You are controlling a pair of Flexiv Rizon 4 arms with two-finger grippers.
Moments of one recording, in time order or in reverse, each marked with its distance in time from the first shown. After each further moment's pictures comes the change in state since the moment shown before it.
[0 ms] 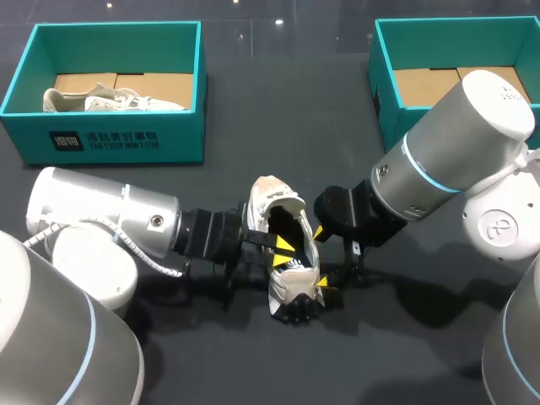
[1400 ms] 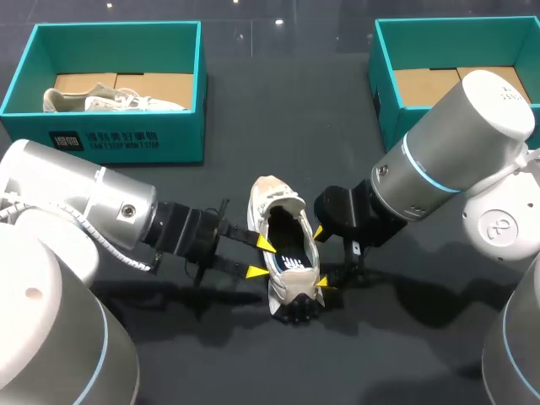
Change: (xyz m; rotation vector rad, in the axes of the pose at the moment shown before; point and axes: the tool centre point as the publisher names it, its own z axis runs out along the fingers) left arm 0.022 -0.024 -0.046 -0.022 0.111 0.088; right arm 0.000 0.000 0.000 0.000 0.000 0.000
